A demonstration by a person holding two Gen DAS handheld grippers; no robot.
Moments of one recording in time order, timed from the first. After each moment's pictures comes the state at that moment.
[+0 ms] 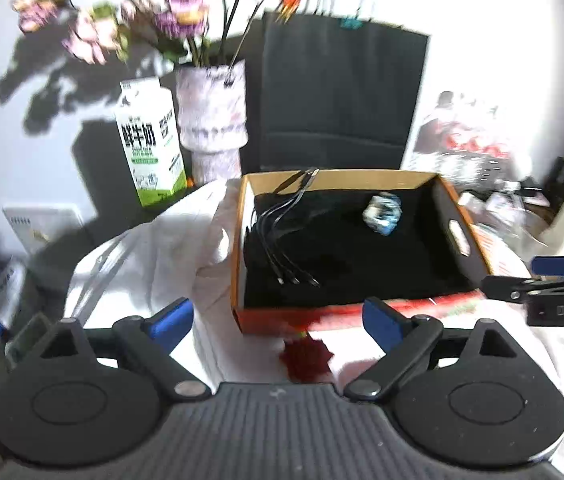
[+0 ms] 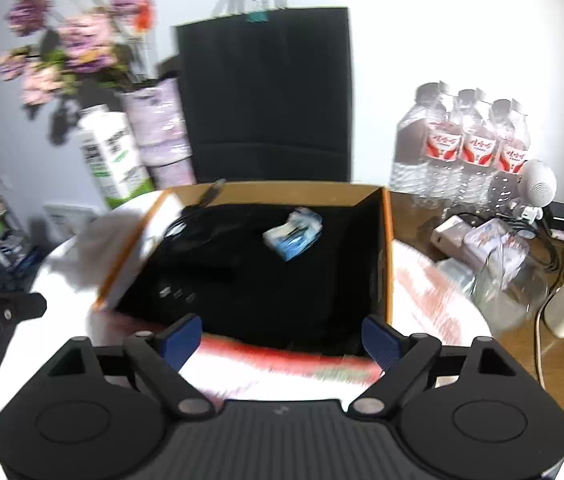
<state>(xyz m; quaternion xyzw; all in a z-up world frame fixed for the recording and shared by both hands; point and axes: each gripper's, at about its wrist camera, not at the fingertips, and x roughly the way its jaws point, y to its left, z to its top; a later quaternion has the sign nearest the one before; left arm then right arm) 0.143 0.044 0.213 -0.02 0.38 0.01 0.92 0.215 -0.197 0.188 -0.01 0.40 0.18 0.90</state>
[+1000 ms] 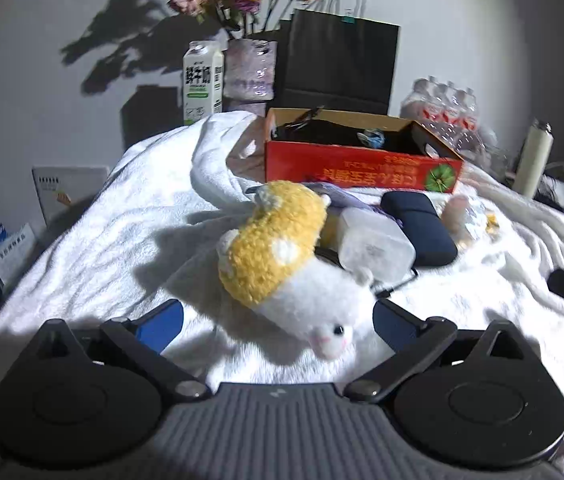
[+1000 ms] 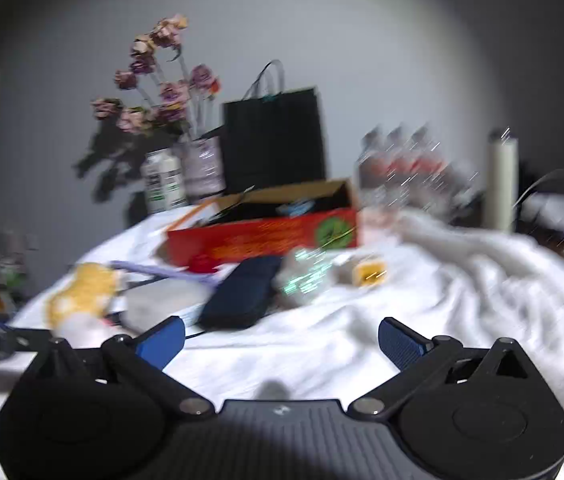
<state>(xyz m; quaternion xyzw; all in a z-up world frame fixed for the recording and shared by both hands) -0.087 0.052 0.062 -0.06 0.29 0.03 0.95 -0.094 -0.243 0.058 0.03 0.18 0.13 0.97</state>
